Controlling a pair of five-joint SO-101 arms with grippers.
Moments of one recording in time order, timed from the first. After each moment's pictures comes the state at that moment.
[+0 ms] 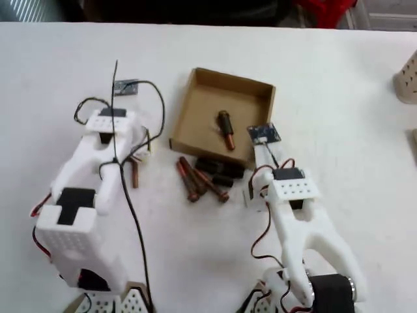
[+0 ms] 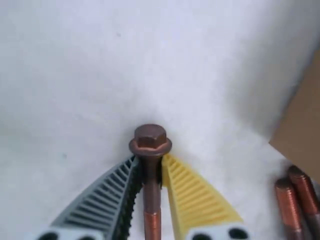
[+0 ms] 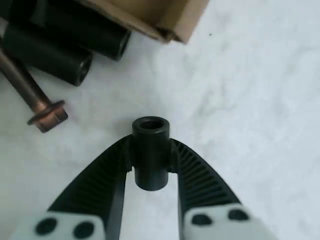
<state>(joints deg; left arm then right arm) -3.3 18.6 16.2 57.6 12.8 -9.1 -21.3 55.6 52.9 6.8</state>
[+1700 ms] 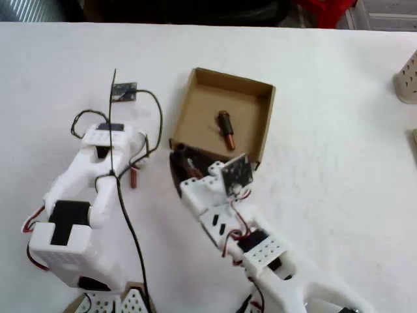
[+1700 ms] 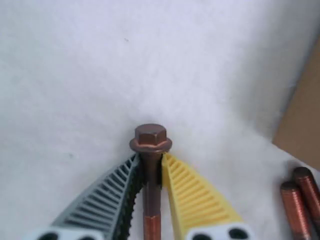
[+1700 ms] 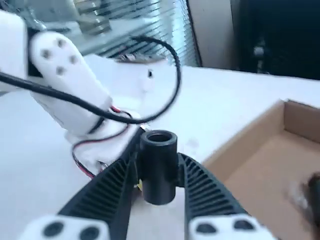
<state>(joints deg) -3.3 10.8 28.4 46.1 11.3 -39.4 -39.9 87.2 -31.6 -8.9</state>
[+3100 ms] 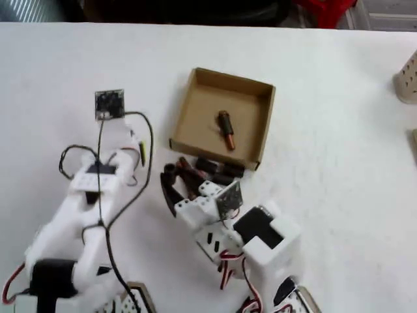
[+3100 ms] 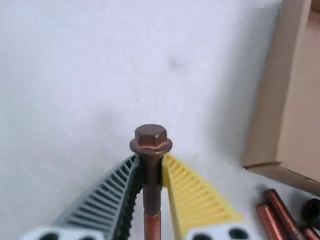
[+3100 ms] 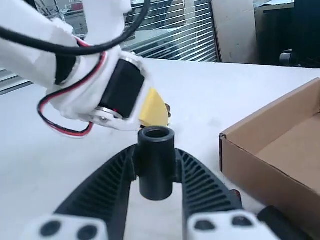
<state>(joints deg) -3.3 -15.0 58.4 15.0 11.3 -44.0 20.1 84.5 -93.9 -8.9</state>
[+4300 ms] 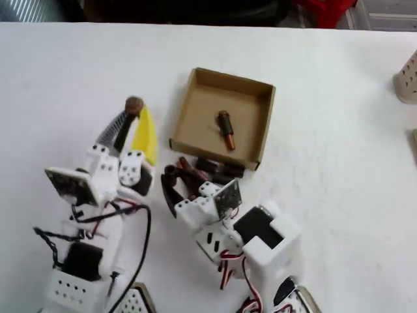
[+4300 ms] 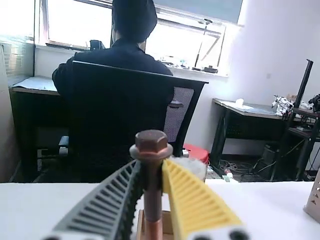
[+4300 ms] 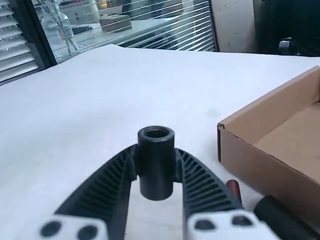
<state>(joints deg) 11.3 -88.9 79.1 10.9 11.4 -44.0 20.1 84.5 -91.6 -8.9</state>
